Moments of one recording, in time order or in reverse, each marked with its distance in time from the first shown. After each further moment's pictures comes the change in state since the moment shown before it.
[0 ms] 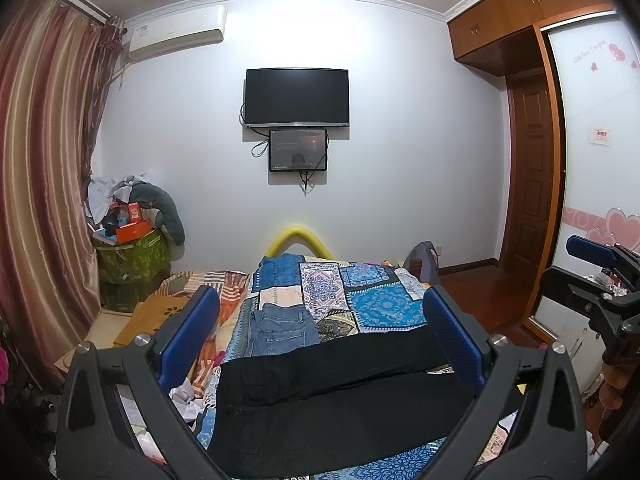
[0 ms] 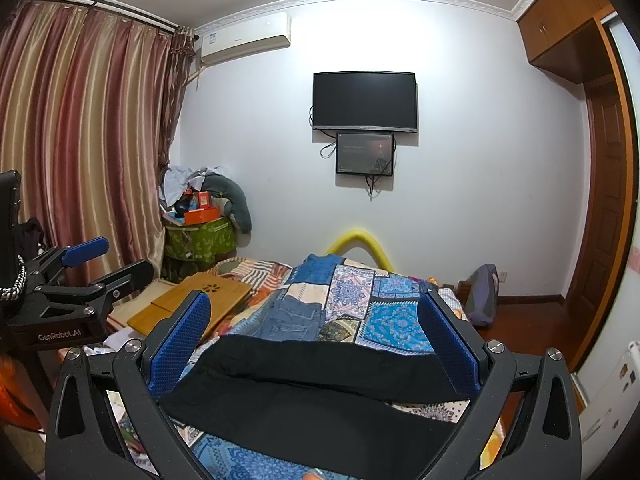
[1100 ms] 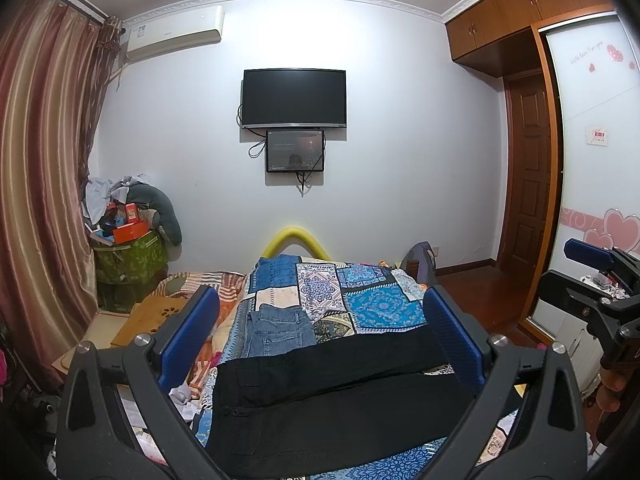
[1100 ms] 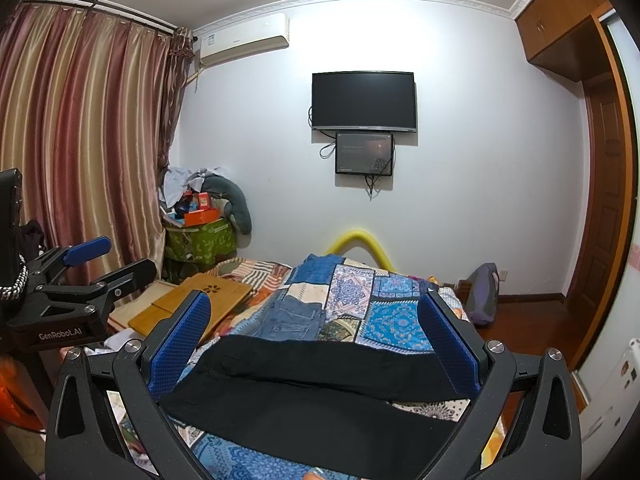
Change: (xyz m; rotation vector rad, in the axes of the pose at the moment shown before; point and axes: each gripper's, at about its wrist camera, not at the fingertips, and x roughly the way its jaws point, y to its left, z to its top) left arm -0.001 0.002 0.001 0.000 0.002 -0.010; right arm -0.003 -0.001 -0.002 0.007 0.002 0.003
